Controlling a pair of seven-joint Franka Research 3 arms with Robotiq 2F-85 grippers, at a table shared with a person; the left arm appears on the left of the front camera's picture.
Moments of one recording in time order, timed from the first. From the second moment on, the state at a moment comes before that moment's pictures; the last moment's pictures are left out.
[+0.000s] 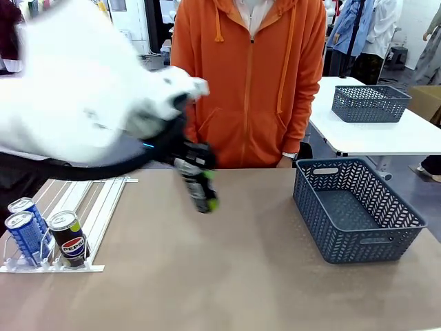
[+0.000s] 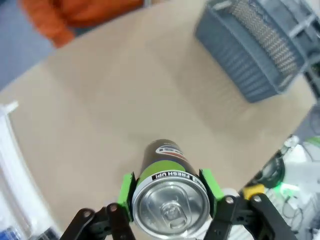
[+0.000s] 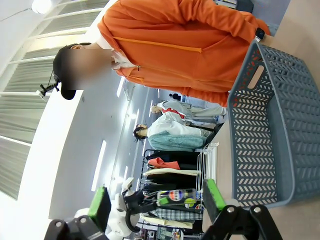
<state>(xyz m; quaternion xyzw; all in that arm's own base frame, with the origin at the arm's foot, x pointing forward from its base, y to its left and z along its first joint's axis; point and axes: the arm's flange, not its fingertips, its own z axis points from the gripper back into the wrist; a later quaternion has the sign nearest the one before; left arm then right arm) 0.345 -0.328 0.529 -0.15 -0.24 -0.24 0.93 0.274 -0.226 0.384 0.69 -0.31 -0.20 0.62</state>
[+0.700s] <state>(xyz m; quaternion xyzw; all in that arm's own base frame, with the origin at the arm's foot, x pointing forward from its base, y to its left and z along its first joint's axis) 0.449 -0.435 0.391 -0.12 -0.14 -0.28 0.94 0.274 -0.226 0.383 0.69 -0.31 -0.20 0.62</state>
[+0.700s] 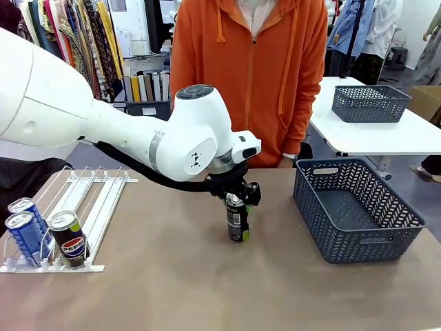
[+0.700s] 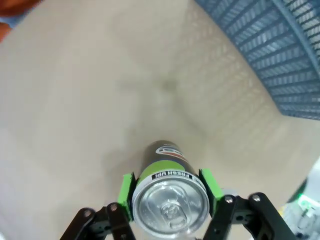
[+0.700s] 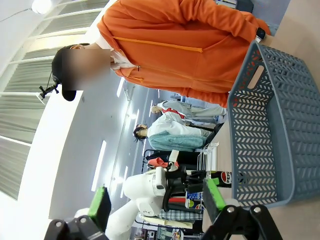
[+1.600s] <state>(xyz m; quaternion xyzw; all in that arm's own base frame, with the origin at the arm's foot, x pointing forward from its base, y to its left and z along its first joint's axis) 0.448 -0.452 0.393 -0.07 -0.13 -0.29 0.95 0.274 -0.226 0.383 0.69 -0.31 -0.20 0.62</state>
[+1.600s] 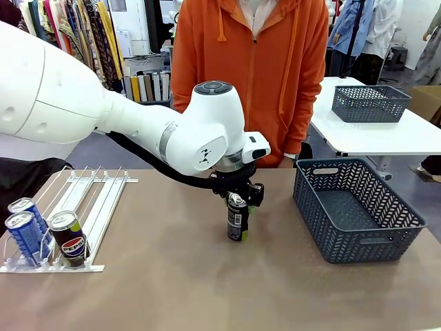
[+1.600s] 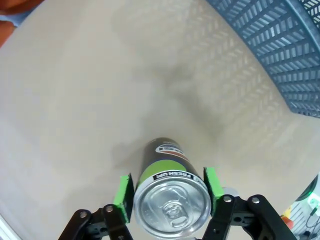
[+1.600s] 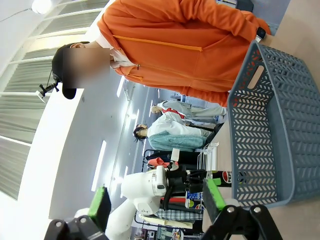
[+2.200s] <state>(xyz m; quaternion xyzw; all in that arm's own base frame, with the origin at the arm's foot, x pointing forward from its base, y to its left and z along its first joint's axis) 0.404 -0.405 0.544 -0.11 -0.23 -0.26 0.93 0.274 -0.226 0.383 0.69 -0.31 -0.20 0.62</state>
